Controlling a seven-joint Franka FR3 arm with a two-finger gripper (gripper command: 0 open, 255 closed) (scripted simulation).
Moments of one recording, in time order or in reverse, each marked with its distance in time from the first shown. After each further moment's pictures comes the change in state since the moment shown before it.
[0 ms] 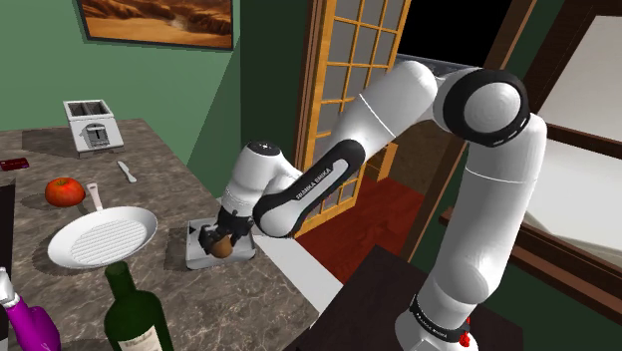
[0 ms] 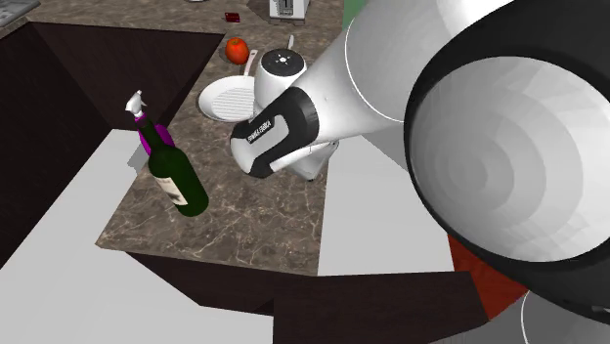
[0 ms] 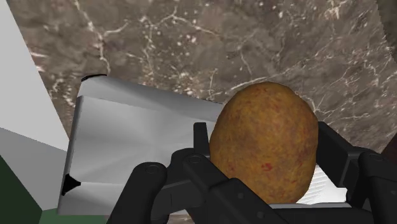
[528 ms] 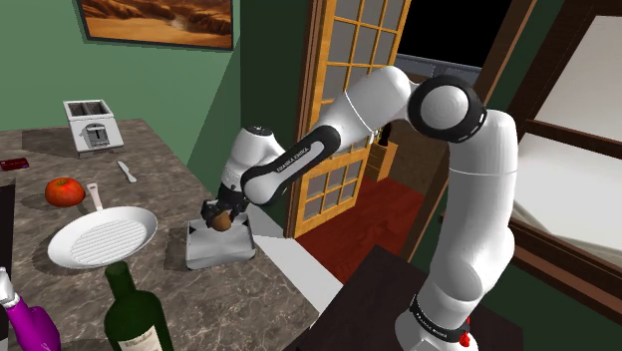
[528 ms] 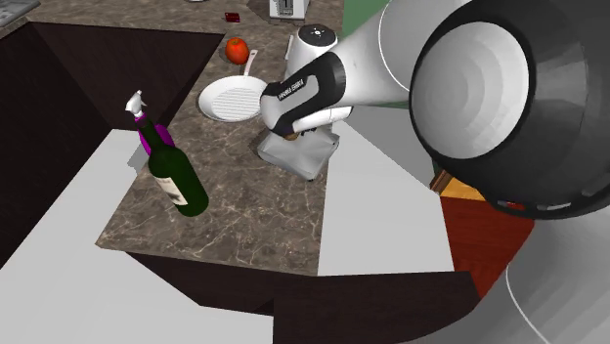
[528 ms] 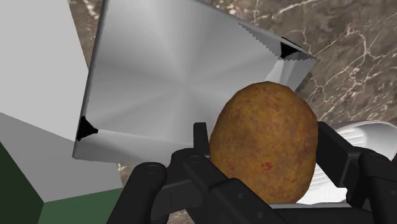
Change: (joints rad) arm -0.087 0.157 -0.045 0.220 -0.009 -0.090 -0.161
